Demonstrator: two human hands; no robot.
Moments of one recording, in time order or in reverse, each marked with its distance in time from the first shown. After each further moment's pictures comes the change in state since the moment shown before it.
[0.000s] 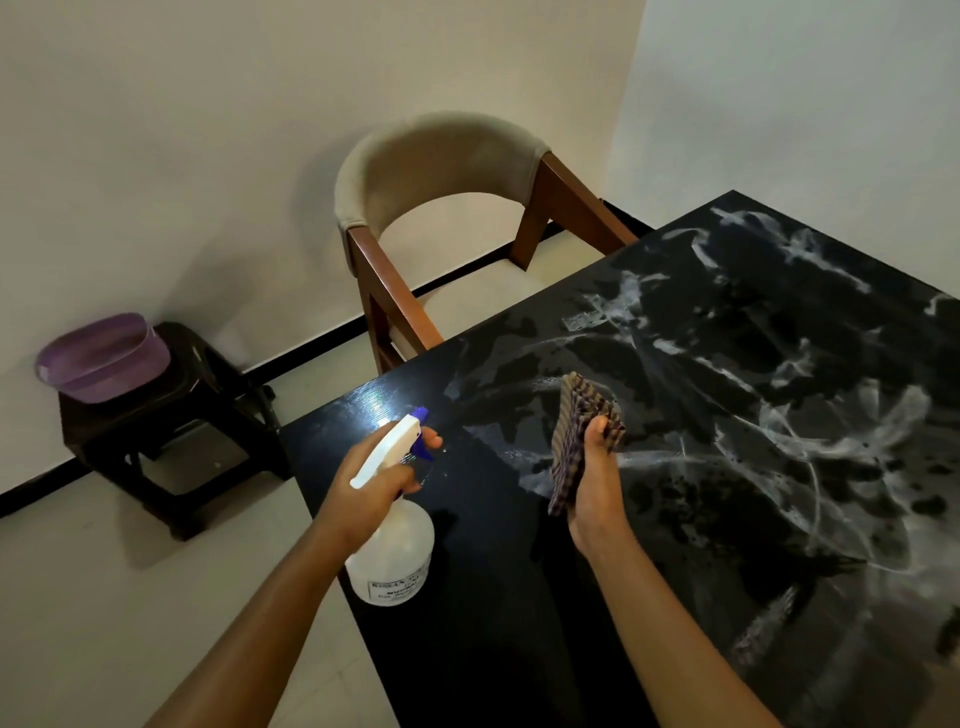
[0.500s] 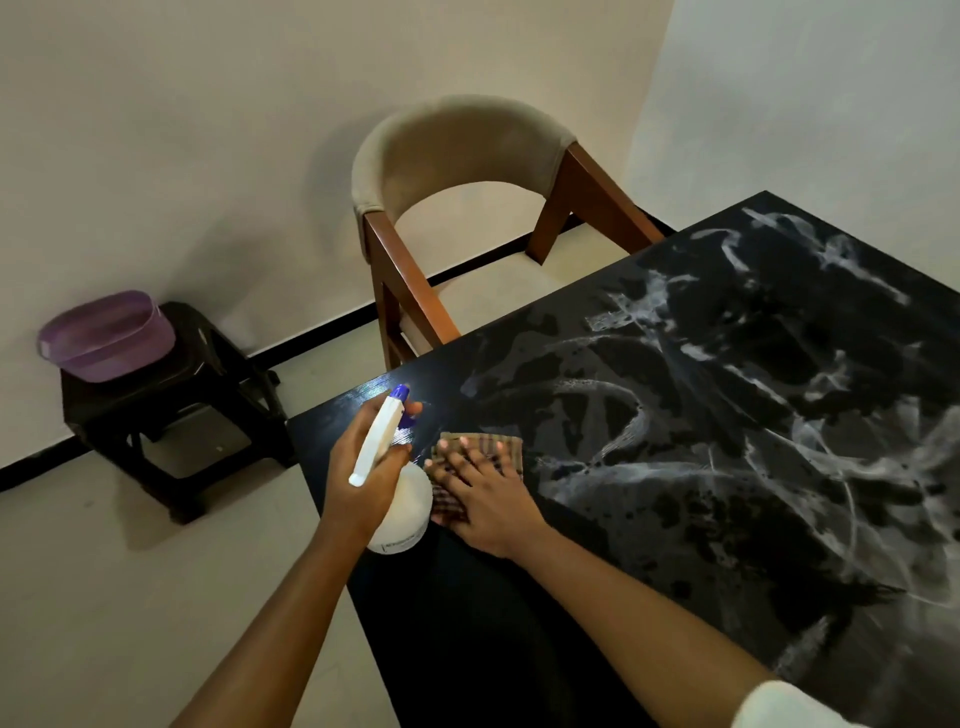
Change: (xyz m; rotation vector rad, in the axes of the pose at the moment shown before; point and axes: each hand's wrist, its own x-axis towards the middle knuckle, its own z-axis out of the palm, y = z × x) left_hand 0.020 -0.028 -0.012 0.011 0.320 0.095; right_hand 0.054 0.108 0.046 -1.739 -0.738 -0.696
